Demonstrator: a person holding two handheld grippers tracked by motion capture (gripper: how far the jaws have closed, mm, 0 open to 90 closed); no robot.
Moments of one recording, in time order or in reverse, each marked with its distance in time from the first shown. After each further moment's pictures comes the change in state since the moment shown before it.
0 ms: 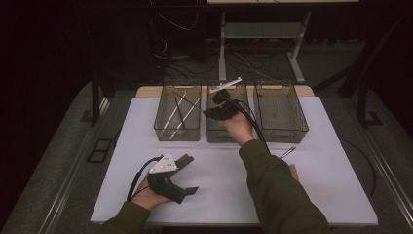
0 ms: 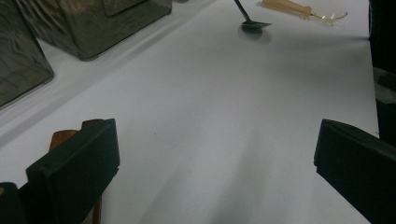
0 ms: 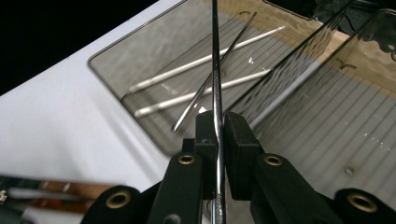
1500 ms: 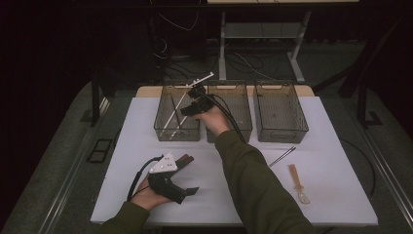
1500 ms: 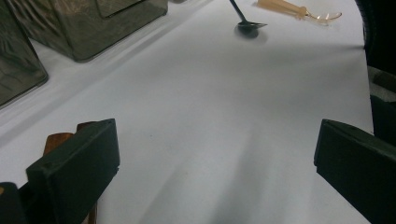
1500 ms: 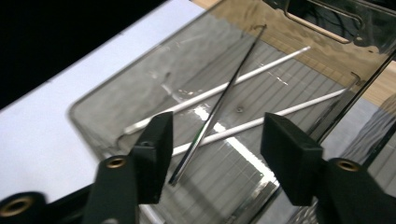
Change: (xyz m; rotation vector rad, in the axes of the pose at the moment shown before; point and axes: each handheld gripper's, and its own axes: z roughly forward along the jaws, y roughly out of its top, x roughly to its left) left arm -0.001 0.000 0.001 -0.013 -0.013 -0.005; right arm 0.021 0.036 0.053 0.017 -0.011 -0.010
